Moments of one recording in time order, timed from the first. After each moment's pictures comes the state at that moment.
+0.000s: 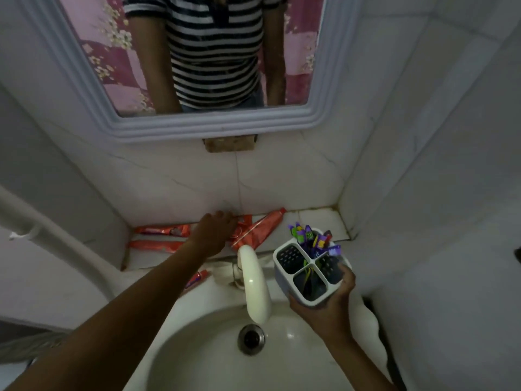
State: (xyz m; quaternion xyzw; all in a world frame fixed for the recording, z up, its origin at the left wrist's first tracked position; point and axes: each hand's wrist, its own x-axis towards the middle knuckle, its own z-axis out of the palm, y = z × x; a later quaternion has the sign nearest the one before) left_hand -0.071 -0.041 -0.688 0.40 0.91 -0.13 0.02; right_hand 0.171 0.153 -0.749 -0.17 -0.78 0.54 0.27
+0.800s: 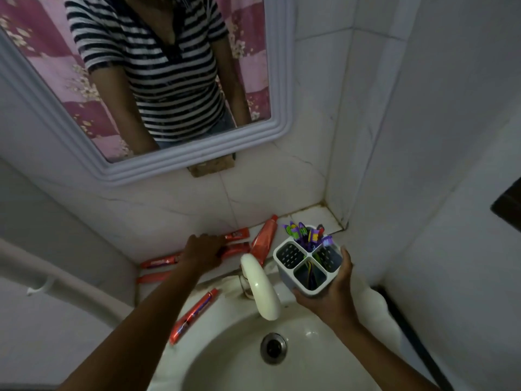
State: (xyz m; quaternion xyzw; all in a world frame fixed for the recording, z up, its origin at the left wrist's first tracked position) left_hand -0.078 -0.058 -0.666 0.35 0.91 -0.15 0.12; right_hand 0.166 0.144 -0.751 -0.19 -0.76 0.55 0.29
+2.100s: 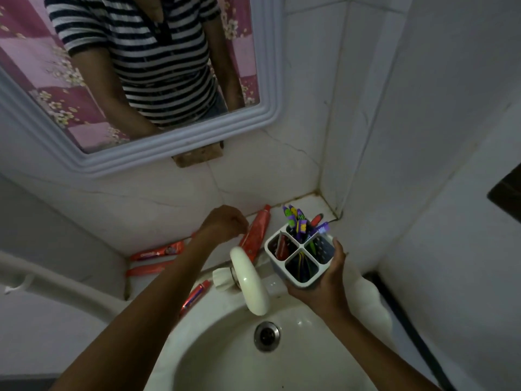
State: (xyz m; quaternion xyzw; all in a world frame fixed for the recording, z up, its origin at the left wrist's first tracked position) left_hand -0.065 0.011 -0.625 0.25 0.90 0.25 0.24; right_hand 0.166 0.149 -0.760 -0.21 -0.77 0.53 0.28
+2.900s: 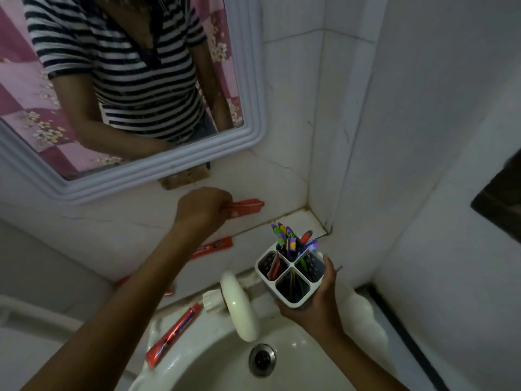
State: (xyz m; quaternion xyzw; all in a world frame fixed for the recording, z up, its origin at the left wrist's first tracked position) left_hand -0.055 0.024 -0.533 0.39 0.92 0.04 -0.04; right_hand 0.166 0.148 -0.766 -0.21 -0.76 0.55 0.27
